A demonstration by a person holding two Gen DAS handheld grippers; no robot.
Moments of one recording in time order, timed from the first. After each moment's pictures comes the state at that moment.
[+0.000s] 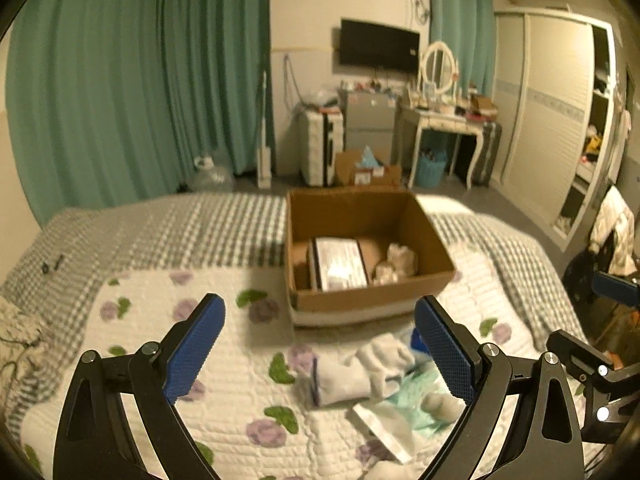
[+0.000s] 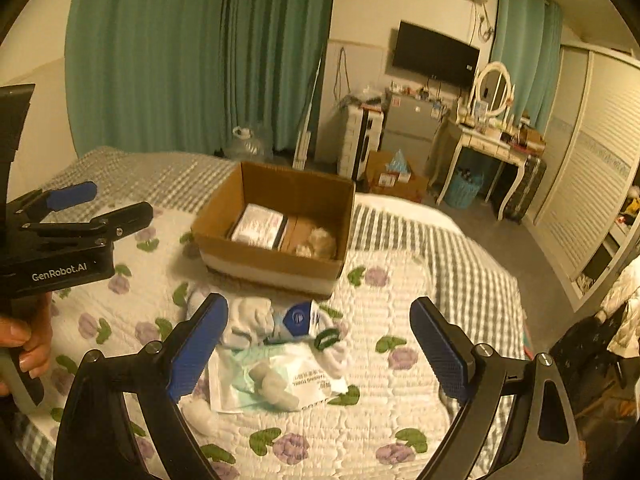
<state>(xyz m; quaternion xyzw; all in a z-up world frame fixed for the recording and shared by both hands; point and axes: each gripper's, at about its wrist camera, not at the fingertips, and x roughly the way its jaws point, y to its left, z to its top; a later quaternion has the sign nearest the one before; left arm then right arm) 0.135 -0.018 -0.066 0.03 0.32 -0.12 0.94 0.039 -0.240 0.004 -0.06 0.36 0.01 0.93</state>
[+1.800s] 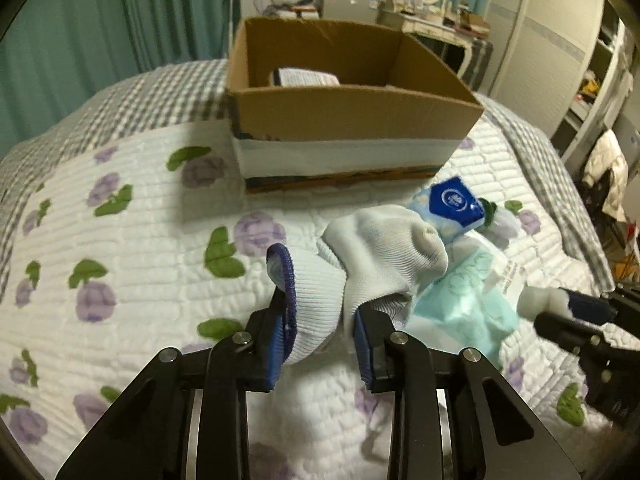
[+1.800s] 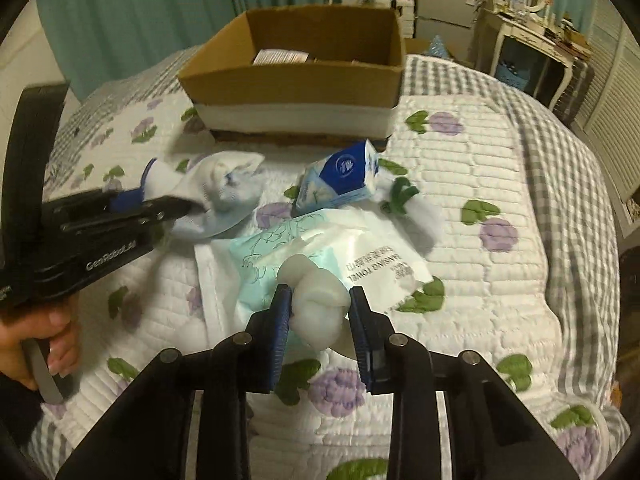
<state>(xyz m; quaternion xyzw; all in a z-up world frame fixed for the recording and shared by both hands) 0.151 -0.025 -0.196 0.05 0.47 -0.16 0.87 0.056 -0.245 -0.138 0.01 0.52 0.06 0.85</state>
